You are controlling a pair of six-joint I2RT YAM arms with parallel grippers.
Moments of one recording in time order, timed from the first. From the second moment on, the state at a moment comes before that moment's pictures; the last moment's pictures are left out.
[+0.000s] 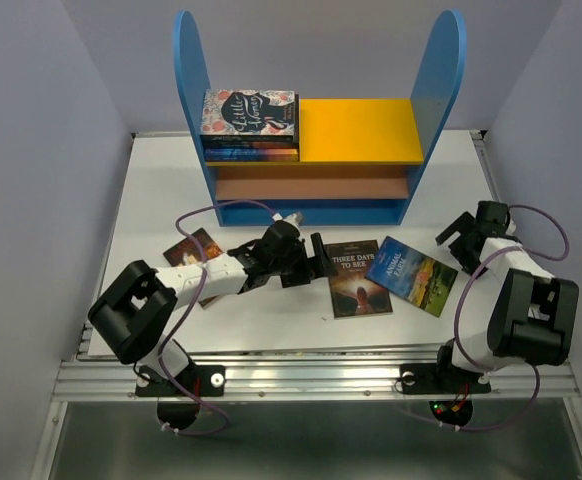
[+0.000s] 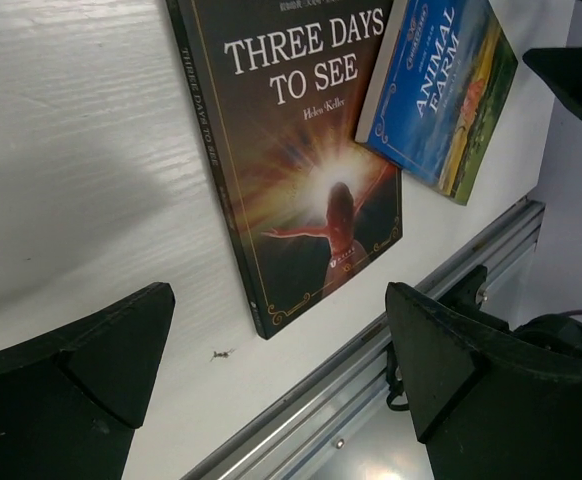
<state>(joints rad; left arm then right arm) -0.81 1.50 0.78 0.02 0.17 -0.96 -0.24 1.40 0.74 -0.32 0.05 0.61</state>
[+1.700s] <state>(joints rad) -0.92 1.99 1.18 0.17 0.33 -1.02 -0.19 1.21 0.38 -0.19 -0.72 0.64</state>
